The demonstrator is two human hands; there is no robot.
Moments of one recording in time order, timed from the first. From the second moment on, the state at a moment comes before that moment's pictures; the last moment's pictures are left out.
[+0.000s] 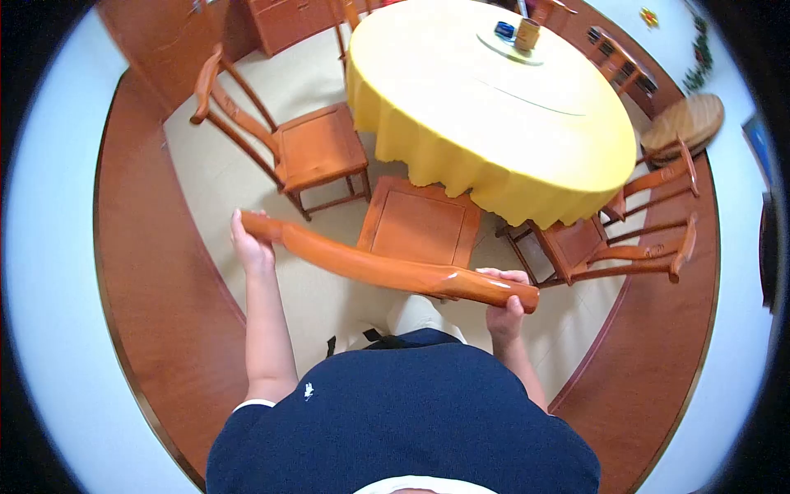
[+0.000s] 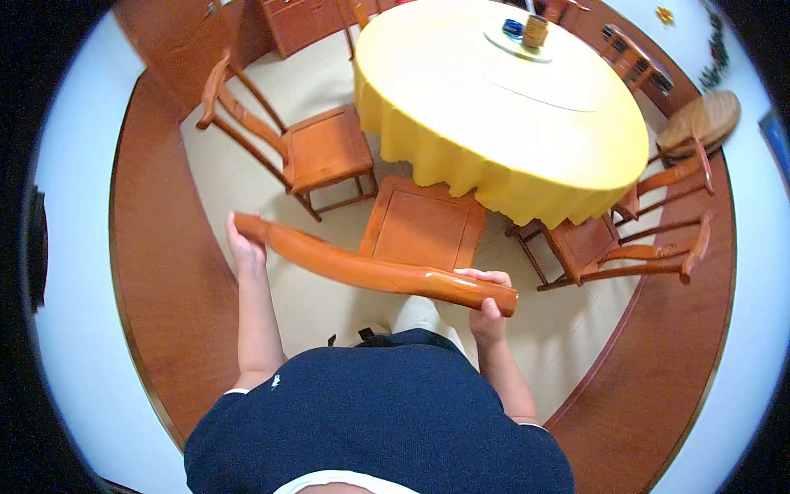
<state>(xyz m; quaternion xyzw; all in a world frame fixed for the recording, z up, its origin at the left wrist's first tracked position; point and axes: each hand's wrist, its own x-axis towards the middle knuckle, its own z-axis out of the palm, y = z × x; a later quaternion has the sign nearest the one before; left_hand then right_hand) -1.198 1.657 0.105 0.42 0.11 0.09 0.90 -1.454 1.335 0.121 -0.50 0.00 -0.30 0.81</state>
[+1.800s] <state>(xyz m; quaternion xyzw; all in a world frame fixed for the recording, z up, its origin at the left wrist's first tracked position) -1.094 1.539 0.124 0.41 -0.03 -0.14 0.90 -1.380 1.242 0.081 -0.39 0.12 -0.43 0.80</state>
